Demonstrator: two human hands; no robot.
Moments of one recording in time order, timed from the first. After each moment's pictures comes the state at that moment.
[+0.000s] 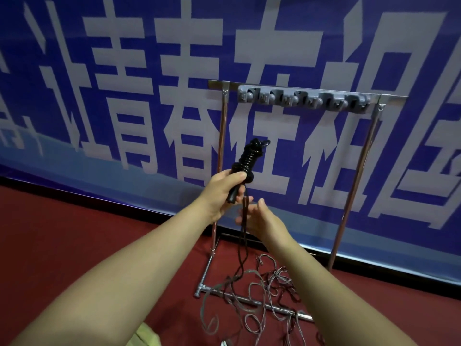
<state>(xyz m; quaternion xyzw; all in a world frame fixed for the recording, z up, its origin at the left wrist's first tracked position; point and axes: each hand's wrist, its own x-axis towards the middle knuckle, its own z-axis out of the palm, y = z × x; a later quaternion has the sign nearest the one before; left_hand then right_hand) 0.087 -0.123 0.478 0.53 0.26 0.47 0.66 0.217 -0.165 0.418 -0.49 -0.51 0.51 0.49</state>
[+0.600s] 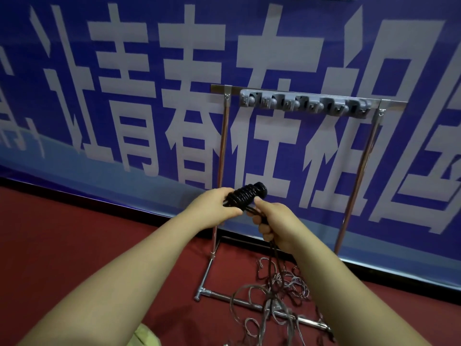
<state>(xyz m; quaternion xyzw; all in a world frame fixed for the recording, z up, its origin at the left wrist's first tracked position) 0.057 -0.124 0.465 0.79 0.48 0.26 0.28 0.224 -0.179 0.462 -0.56 -0.47 0.51 0.44</state>
